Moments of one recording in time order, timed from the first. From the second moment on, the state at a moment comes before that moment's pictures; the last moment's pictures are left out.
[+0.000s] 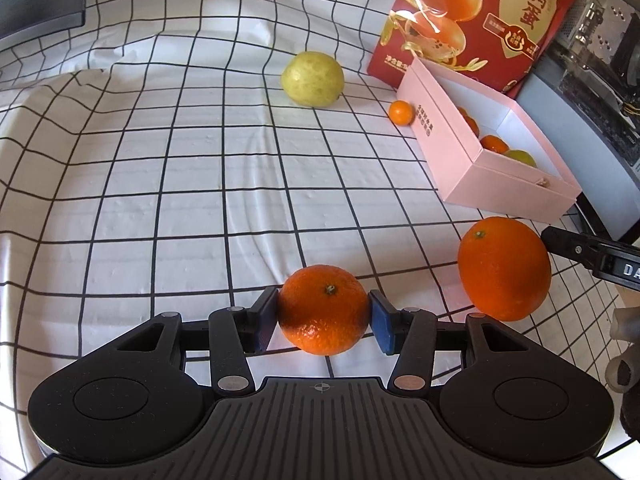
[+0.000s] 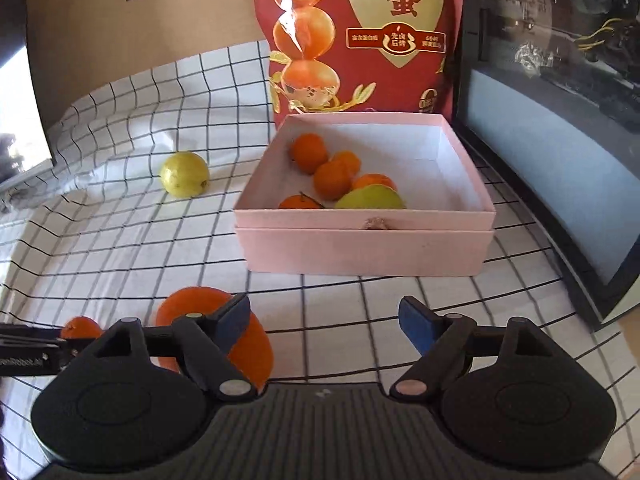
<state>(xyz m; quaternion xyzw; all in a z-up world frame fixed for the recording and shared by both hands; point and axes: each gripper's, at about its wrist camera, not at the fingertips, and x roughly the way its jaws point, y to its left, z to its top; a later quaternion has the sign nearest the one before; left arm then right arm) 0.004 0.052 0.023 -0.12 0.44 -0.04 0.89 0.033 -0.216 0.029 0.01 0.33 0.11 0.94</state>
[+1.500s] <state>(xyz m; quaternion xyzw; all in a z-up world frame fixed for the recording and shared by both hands) 0.010 0.046 0.021 -0.10 0.43 -0.03 0.90 0.006 -0.185 0.045 -0.03 0.28 0.15 0.95</state>
